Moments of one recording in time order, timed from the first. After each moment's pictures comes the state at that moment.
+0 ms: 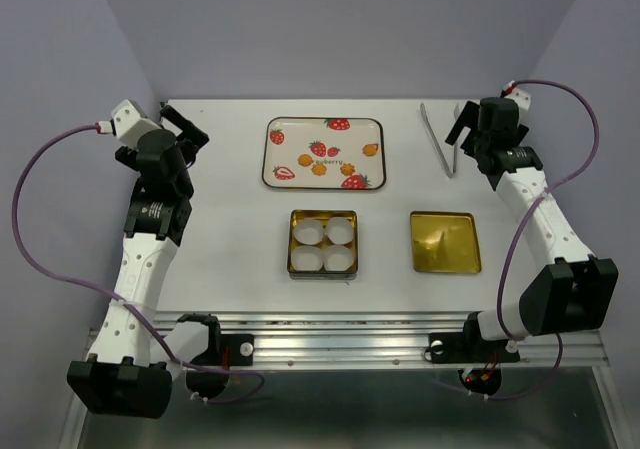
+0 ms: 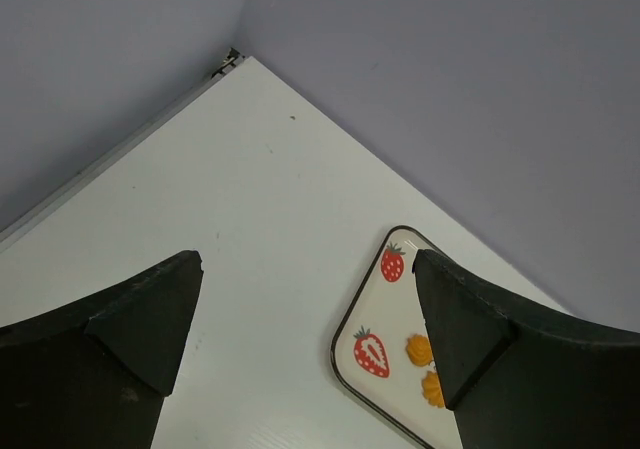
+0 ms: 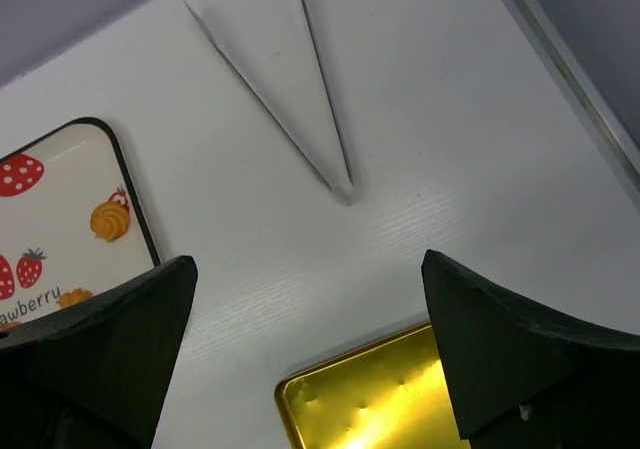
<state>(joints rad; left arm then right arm) -0.10 1.00 1.09 -0.25 -0.49 -0.55 0.08 1.40 1.30 -0.44 0.39 0.42</state>
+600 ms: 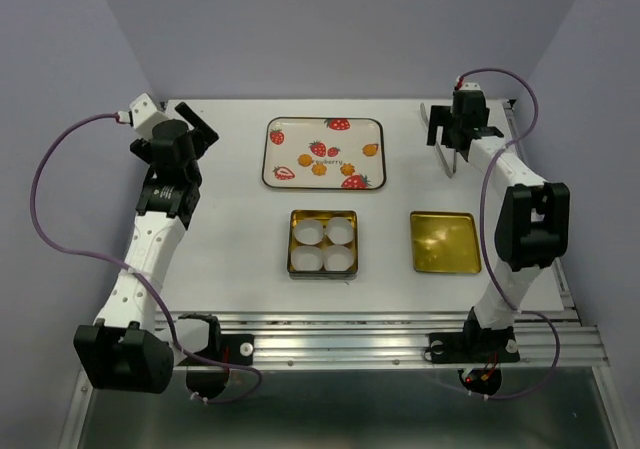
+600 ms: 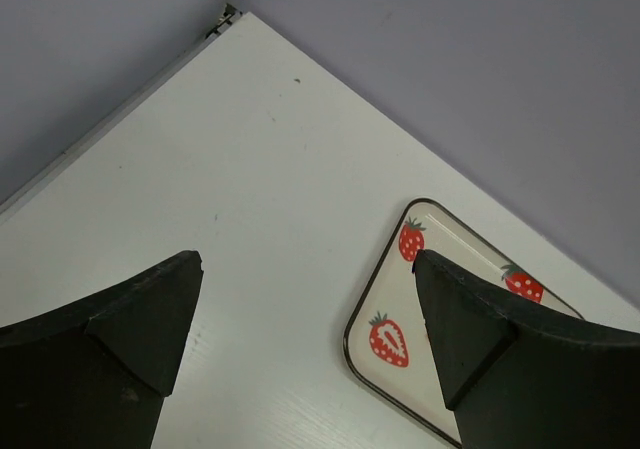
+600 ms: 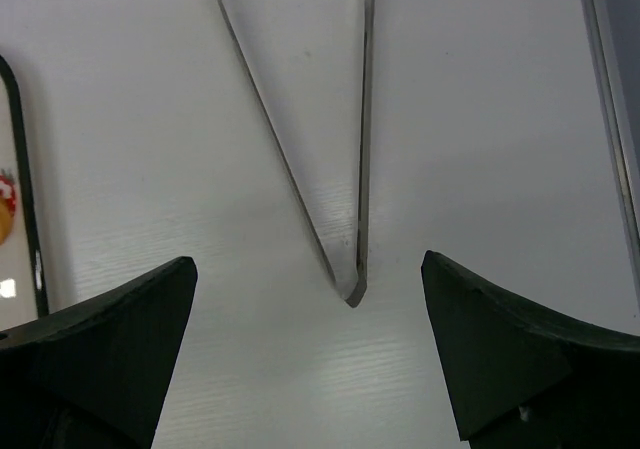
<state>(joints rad) -0.10 1.11 1.09 -0.20 -0.47 -0.55 0.07 1.81 1.46 -0.26 0.28 0.09</state>
